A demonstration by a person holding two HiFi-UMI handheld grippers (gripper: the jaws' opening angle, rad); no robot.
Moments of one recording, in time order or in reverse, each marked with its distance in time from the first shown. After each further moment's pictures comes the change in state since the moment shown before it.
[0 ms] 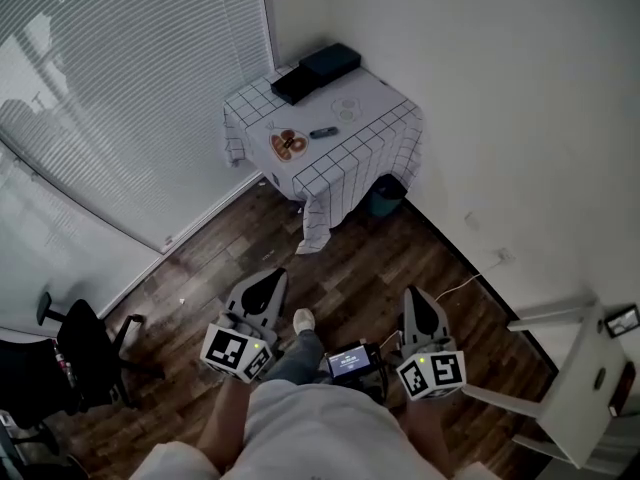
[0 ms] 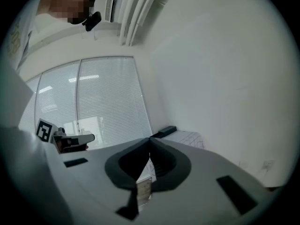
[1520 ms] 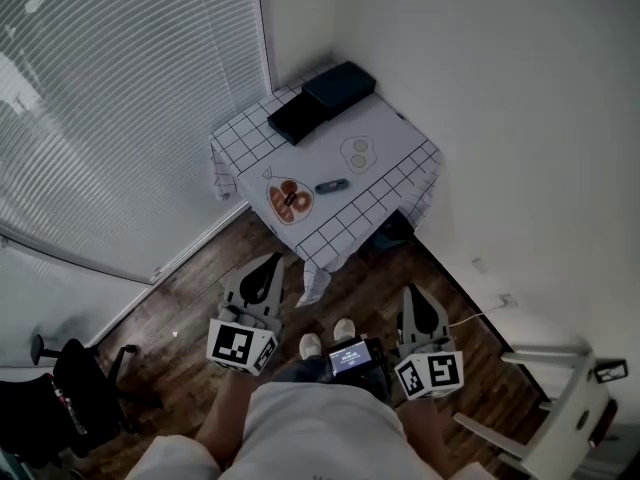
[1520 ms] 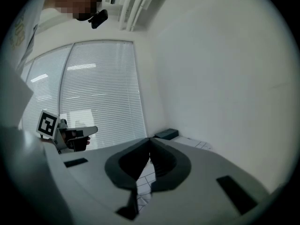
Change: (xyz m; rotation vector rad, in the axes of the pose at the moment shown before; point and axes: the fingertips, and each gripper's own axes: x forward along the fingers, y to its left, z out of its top) left arm 0.201 0.197 0.030 0.040 -0.031 0.094; right arm 0.260 -0.039 0.030 -0.081 0.040 -0.015
